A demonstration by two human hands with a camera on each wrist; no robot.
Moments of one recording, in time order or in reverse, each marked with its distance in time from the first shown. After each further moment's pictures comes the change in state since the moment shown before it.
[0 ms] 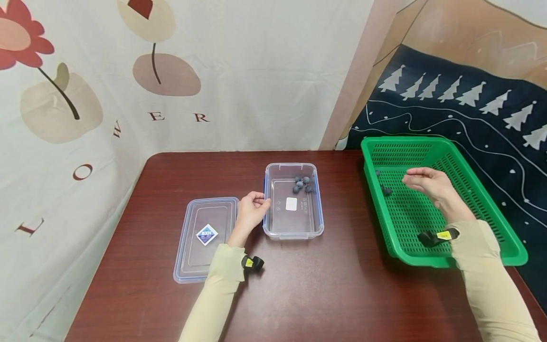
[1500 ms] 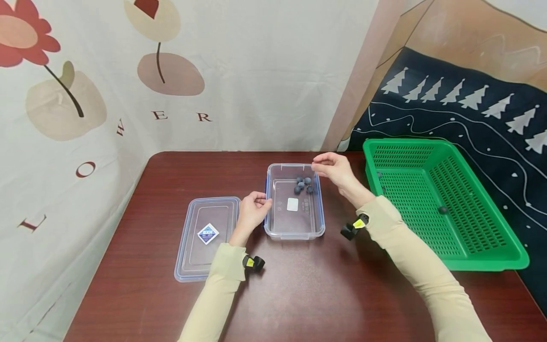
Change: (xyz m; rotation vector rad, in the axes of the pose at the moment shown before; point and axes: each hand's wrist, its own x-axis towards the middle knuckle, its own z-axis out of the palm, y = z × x) left_hand -0.003 -0.001 -0.001 -0.006 0.013 0.053; right_hand 0.040 -0.026 0.208 -0.116 -0.050 -0.189
